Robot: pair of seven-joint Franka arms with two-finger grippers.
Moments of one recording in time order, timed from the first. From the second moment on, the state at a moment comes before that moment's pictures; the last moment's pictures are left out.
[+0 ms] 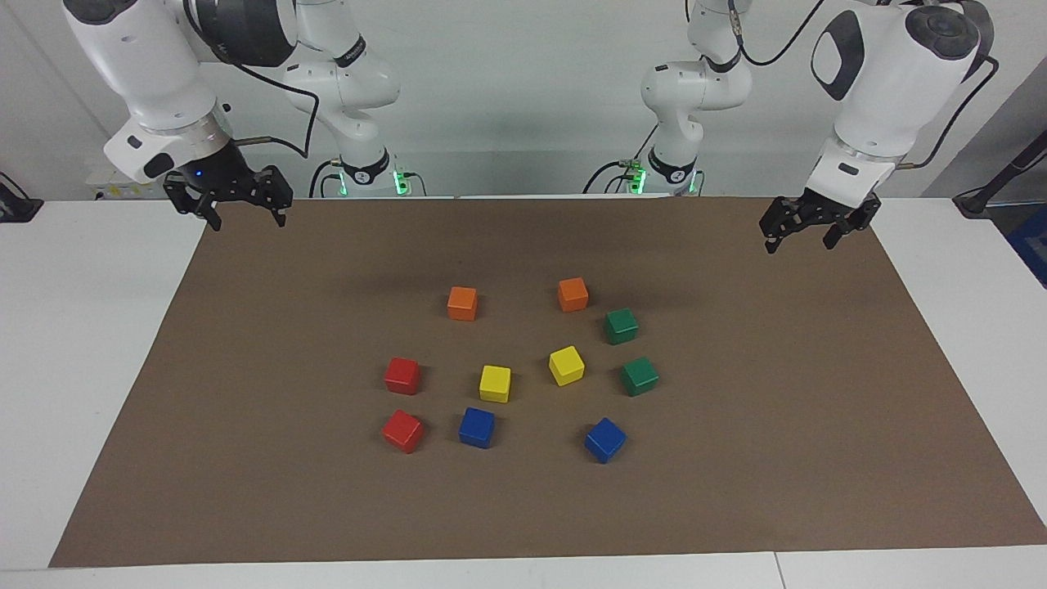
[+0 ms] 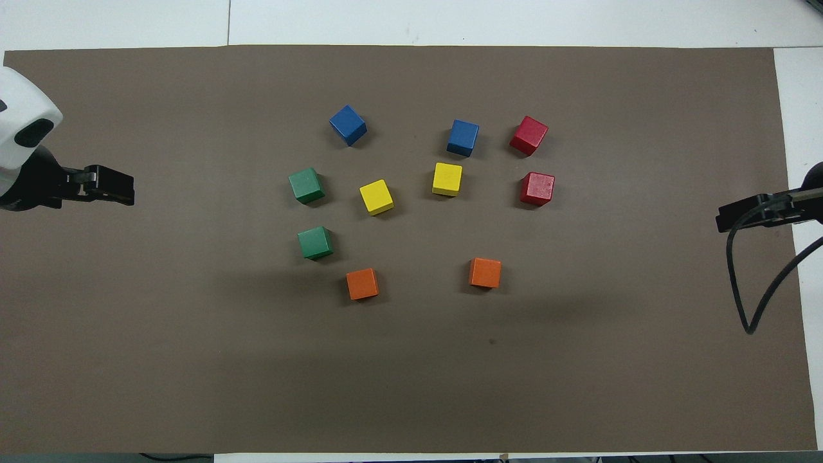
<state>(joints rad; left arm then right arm) -0.03 0.00 -0.07 -1.67 0.04 1.67 -0.07 0.10 -0.07 -0.13 -1.71 -0.04 1.58 -0.11</state>
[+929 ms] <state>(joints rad) -0.21 0.10 -0.10 -1.90 0.01 2.05 -0.44 0.27 0.07 -0.12 -1.80 -0.04 1.84 0.38</state>
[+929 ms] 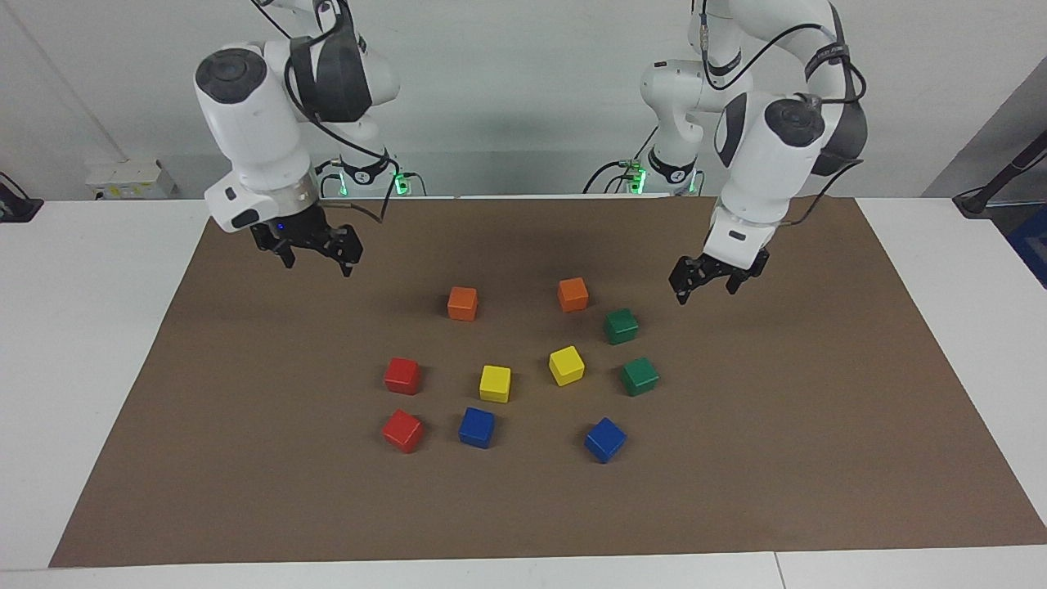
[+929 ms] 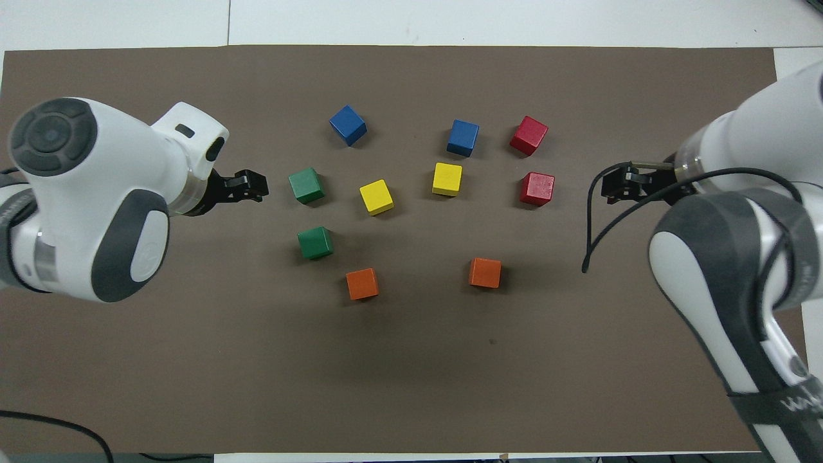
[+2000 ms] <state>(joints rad) -0.34 0.29 -0.09 -2.01 0.01 2.31 -0.66 0.34 0.41 -0.12 -1.75 0.05 2.18 0.59</state>
